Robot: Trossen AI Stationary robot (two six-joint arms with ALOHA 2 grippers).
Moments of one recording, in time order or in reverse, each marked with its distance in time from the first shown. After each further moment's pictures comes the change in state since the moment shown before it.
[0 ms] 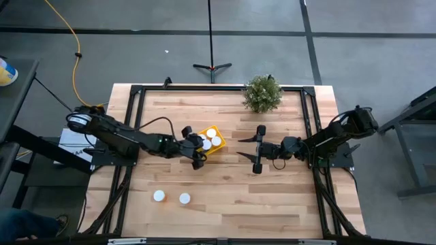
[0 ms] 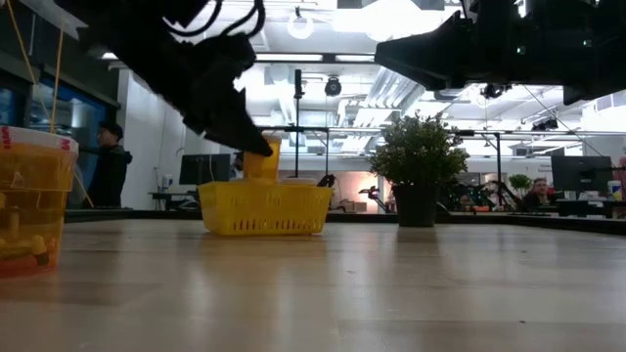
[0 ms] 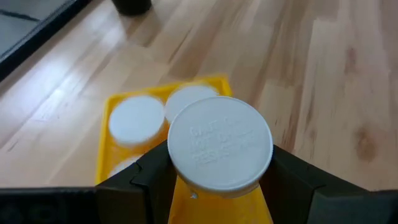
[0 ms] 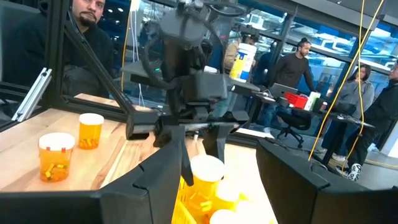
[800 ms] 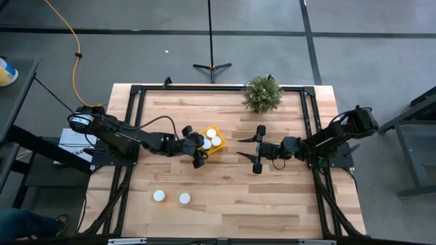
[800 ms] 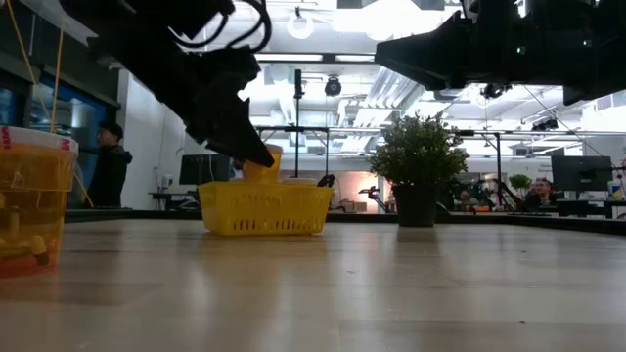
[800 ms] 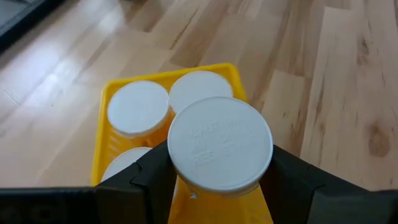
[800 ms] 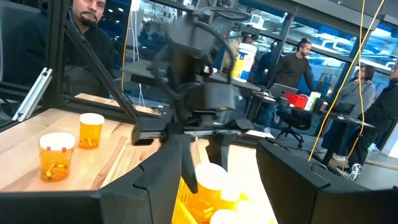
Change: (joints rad) left arm 0.037 0.026 -0.002 0.001 0.042 -0.022; right arm 0.000 0.000 0.000 -0.002 -0.001 0.000
